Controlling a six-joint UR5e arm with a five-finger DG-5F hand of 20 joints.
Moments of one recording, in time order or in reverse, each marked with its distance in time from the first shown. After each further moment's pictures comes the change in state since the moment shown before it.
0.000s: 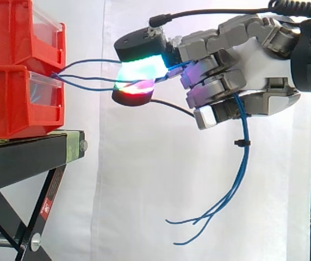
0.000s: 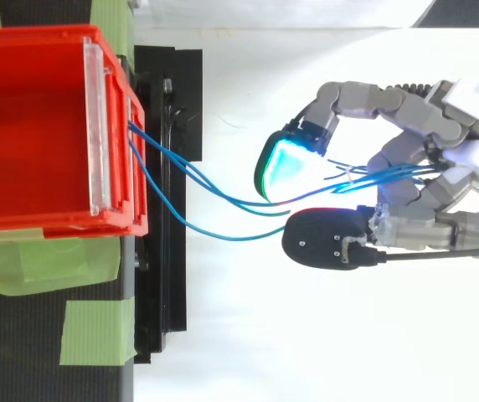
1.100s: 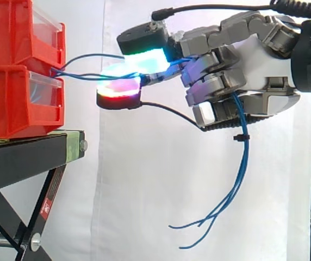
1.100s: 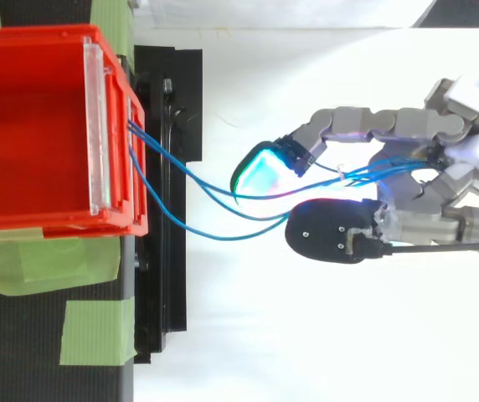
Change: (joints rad) arm -0.001 0.000 0.000 -0.002 0.007 0.065
